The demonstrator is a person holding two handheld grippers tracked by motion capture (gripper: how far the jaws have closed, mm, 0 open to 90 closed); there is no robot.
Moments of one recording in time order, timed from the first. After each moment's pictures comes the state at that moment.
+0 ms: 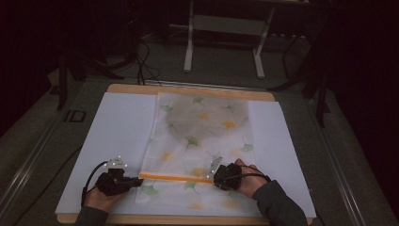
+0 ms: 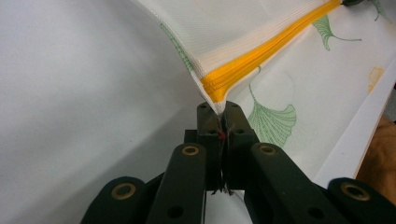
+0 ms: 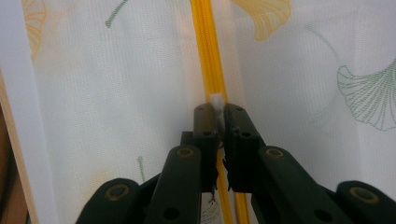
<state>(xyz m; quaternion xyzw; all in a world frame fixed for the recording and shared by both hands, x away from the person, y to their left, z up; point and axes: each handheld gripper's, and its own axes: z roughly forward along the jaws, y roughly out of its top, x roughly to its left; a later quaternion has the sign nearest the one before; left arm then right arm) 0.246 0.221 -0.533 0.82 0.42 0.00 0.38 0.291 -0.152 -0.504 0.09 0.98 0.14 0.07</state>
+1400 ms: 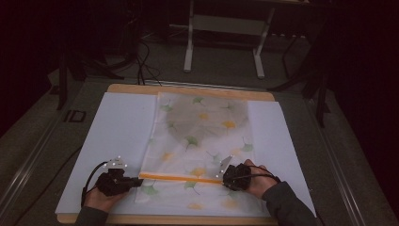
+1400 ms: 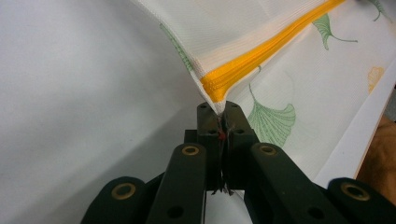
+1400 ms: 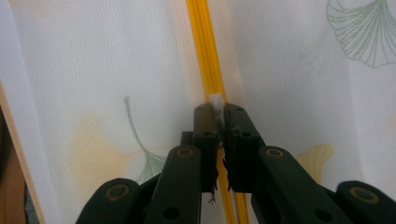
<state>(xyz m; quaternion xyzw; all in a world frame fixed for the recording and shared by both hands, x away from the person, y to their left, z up) 0.246 0.221 -0.533 0.82 0.42 0.00 0.38 0.292 -0.179 -0.503 0.11 0.98 0.13 0.06</state>
